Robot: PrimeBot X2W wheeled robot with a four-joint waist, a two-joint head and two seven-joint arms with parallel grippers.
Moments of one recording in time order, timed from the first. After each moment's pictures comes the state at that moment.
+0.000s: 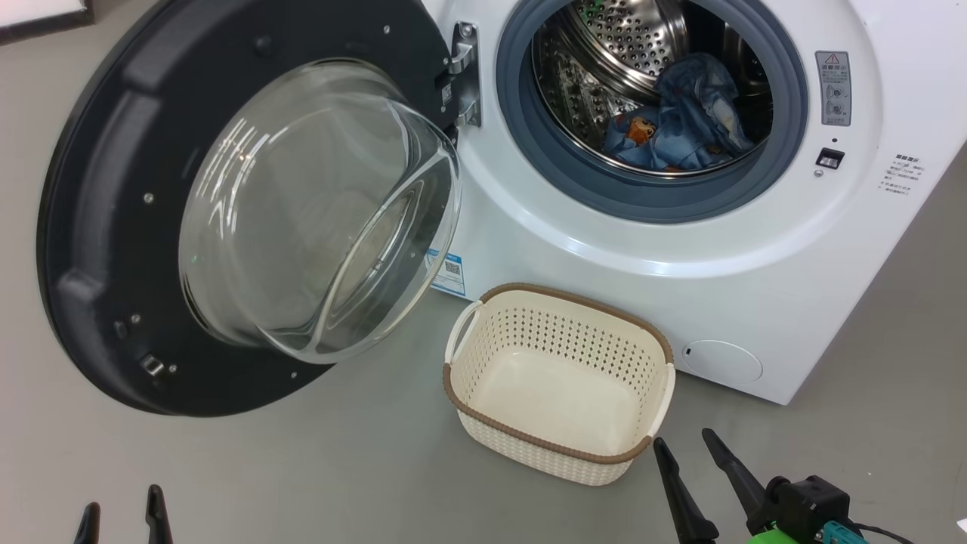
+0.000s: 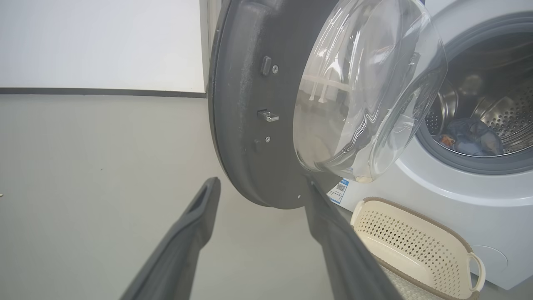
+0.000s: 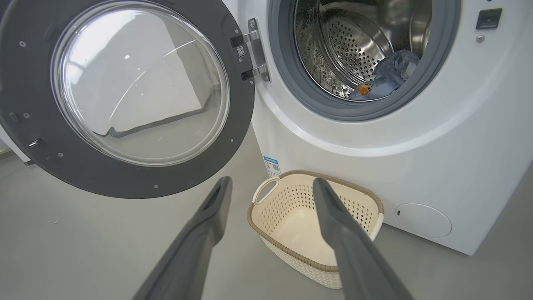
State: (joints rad) left arm 0.16 0.04 0.21 0.13 -0.26 -0.09 -0.26; right arm 0.02 -0.05 0.13 0.24 0.28 0.13 -0.26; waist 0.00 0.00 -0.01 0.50
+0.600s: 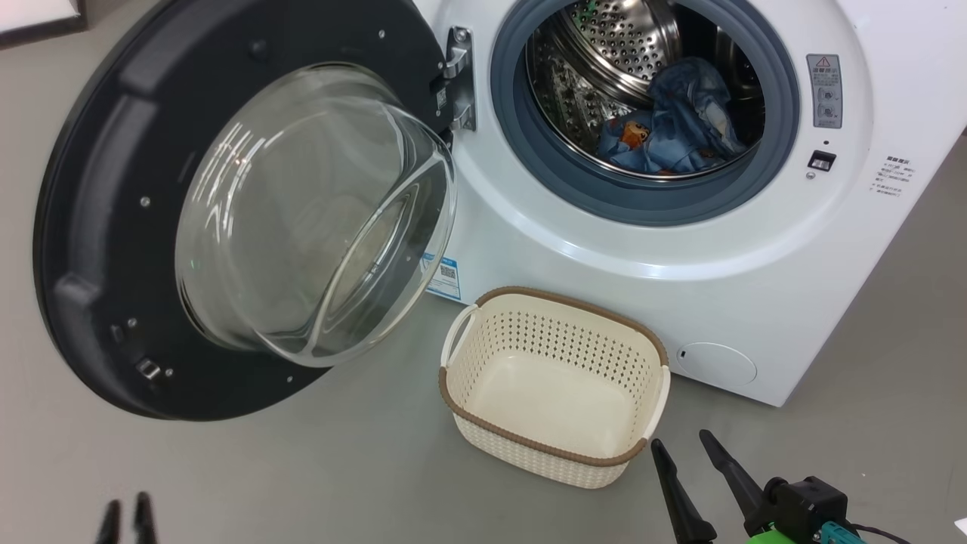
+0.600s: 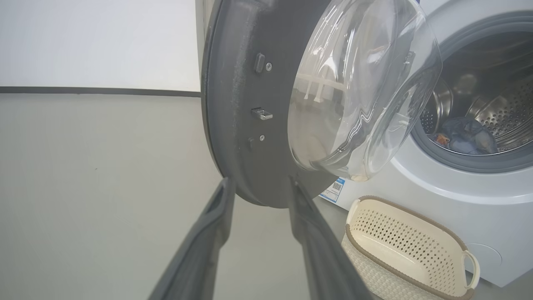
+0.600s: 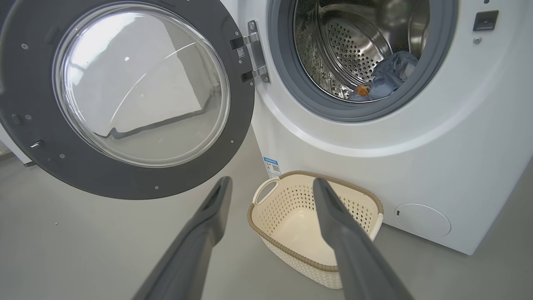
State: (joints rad) left arm 0.16 0.04 0.20 0.13 -0.26 -0.08 -0.26; right arm 0.02 -0.05 0.14 0.24 0.28 0.13 -0.26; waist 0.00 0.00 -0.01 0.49
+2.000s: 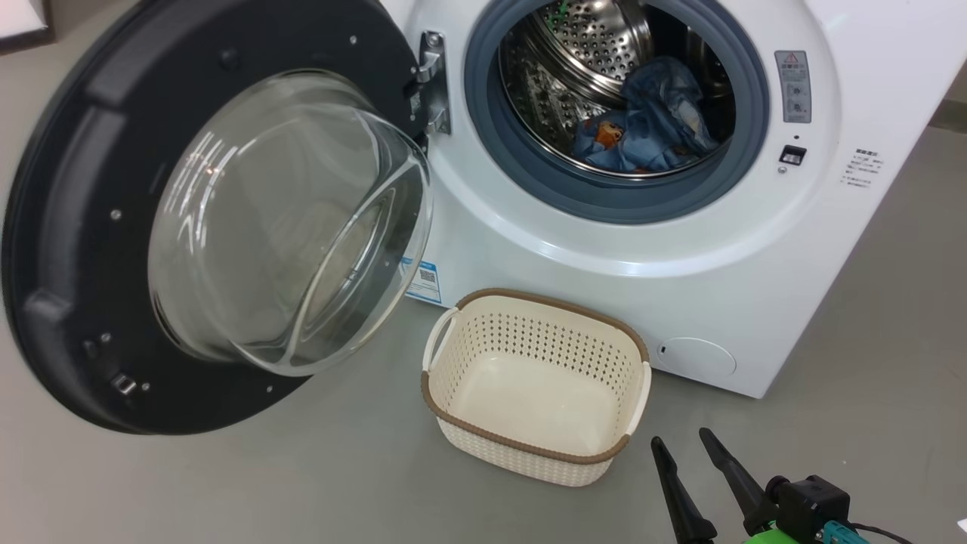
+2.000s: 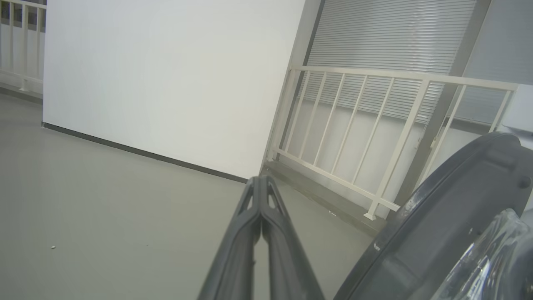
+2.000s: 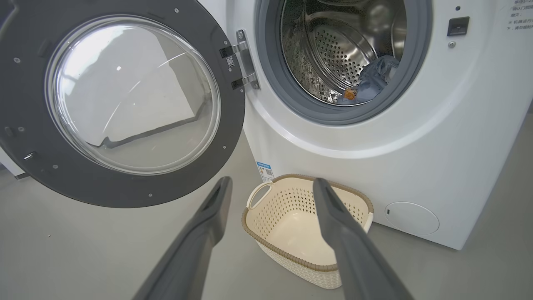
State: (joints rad) left arm -0.16 0.31 0.46 0.26 -0.52 -0.09 -0.24; right arm 0.03 -0.05 0.14 0.24 0.30 0.13 -0.26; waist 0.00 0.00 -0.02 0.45
